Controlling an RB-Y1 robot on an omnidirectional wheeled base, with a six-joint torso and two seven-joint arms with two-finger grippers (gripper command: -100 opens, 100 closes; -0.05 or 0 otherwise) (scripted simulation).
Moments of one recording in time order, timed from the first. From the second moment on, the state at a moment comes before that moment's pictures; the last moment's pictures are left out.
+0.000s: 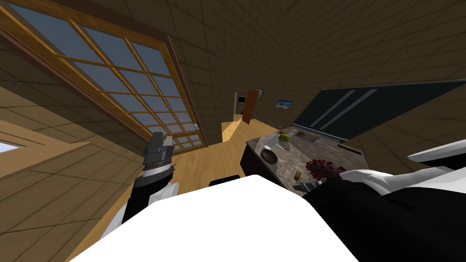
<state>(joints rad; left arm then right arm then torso) 0.54 0.03 0.05 -2.30 -0.12 -0.51 -0.16 0.51 -1.93 1.11 -1.54 -0.43 -0.54 0.29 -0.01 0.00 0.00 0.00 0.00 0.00</state>
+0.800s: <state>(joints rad) 0.54 0.03 0.05 -2.30 -0.12 -0.51 -0.16 0.49 -1.94 1.04 -1.53 -0.27 -0.58 0.50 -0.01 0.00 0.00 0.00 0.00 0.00</state>
